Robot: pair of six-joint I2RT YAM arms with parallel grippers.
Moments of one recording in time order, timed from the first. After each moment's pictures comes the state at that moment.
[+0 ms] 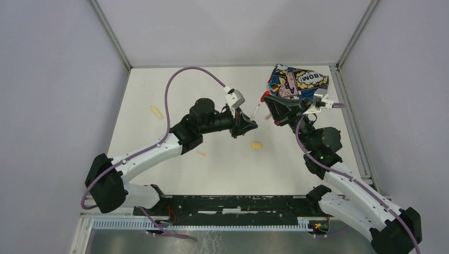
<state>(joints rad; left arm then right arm) -0.83 1.33 0.99 0.21 0.46 -0.19 0.57 0.82 0.58 0.75 -0.09 0.47</state>
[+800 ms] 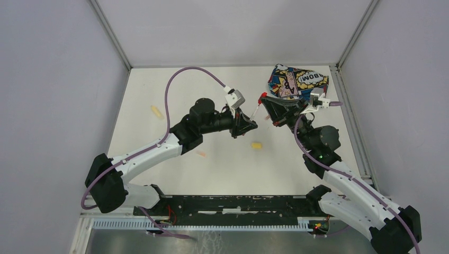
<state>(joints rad) -0.83 1.33 0.99 0.21 0.45 -0.19 0.57 0.84 0.58 0.73 -0.13 0.49</state>
